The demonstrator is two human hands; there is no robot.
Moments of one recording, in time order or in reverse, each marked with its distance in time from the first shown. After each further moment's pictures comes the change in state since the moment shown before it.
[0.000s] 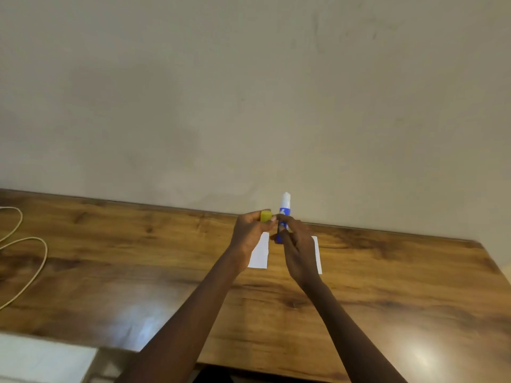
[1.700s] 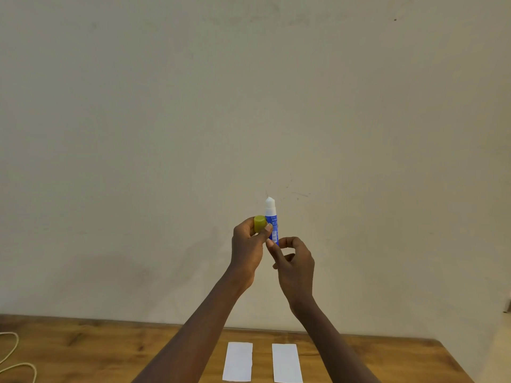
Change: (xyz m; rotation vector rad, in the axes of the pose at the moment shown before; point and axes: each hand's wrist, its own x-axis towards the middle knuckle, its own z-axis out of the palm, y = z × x) left_hand -0.113 0.206 0.041 0.001 0.079 0.635; right_hand -0.006 -0.208 -0.073 0.045 0.366 -0.224
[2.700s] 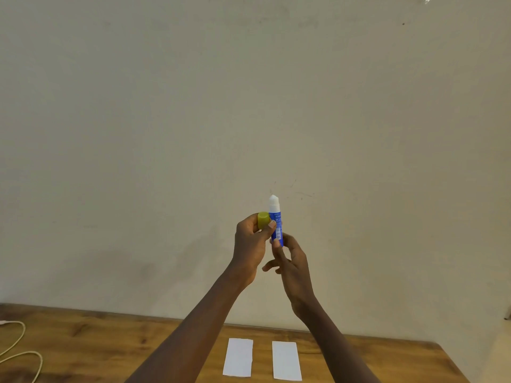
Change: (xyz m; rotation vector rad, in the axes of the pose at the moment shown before) left_hand -0.004 0.003 -0.007 0.004 -0.031 0.050; right_hand -0.010 -0.003 -0.003 0.214 -0.241 -0.002
